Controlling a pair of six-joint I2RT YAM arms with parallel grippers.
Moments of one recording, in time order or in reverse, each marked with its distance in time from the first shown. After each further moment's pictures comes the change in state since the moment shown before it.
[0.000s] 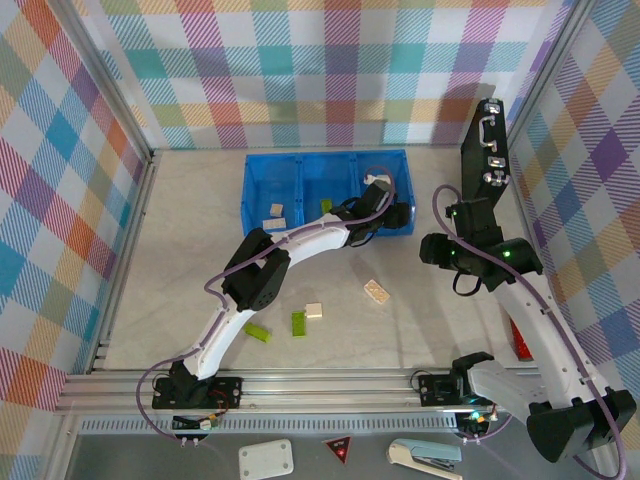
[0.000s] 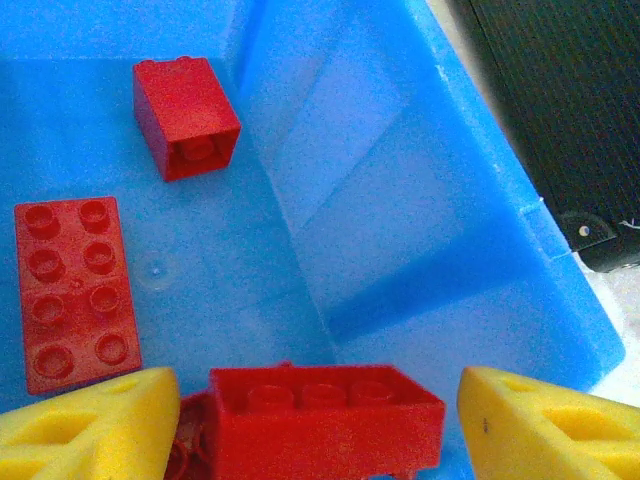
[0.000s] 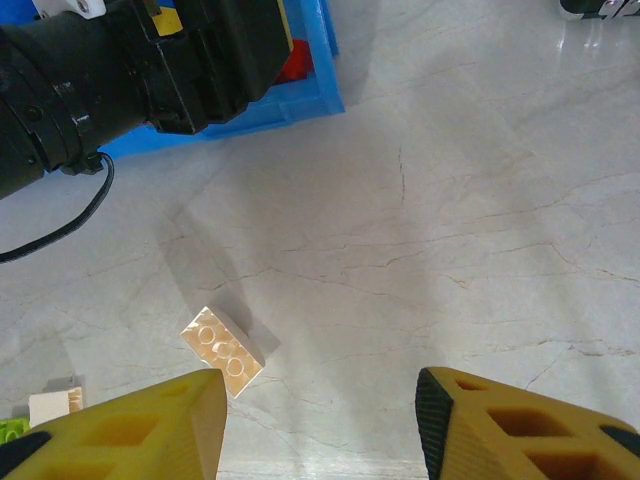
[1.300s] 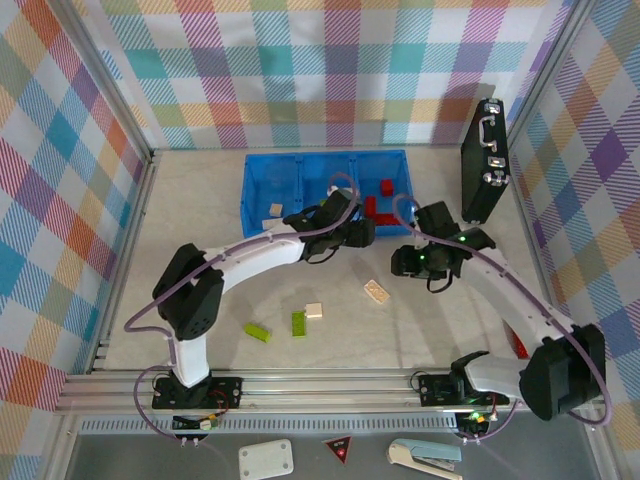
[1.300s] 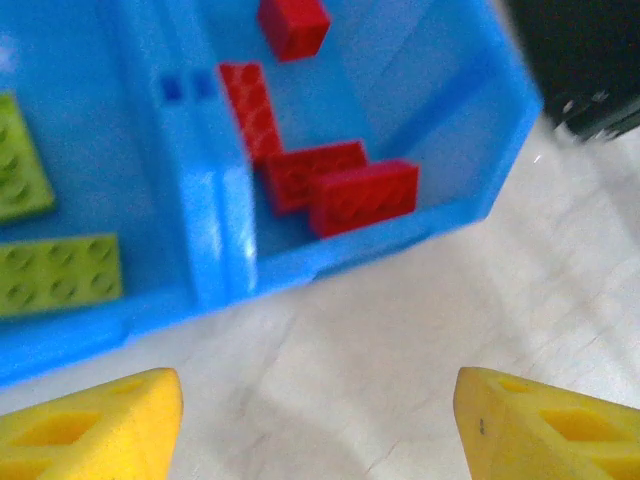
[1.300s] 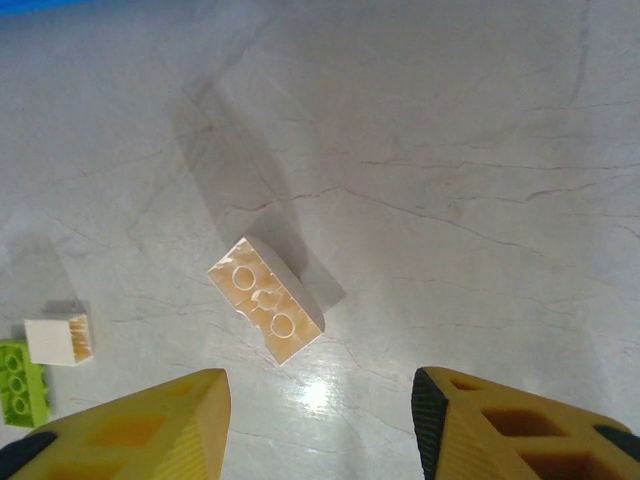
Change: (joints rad) left arm 0.011 -0.546 -0.528 -0.195 0.010 0.004; right arm 0.121 0.243 -0.114 0.130 -0.151 0.023
